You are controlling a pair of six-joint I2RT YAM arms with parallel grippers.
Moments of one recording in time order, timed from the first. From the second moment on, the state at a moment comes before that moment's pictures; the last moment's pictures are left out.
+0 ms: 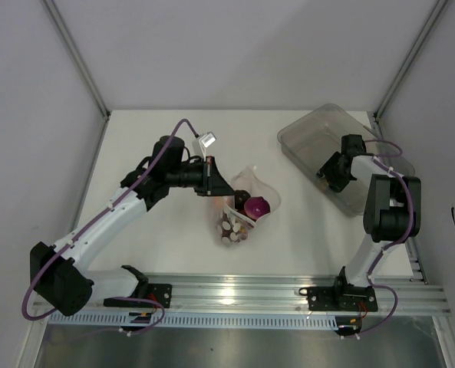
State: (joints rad) left arm -0.55 1.23 1.08 -0.36 0.69 -0.58; right arm -0.07 1.83 1.17 -0.44 -0.06 0.67
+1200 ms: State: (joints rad) left arm -0.55 1.22 1.07 -0.37 0.68 -0.58; right arm 0.27 1.24 1.21 -0.61 -0.04 0.59
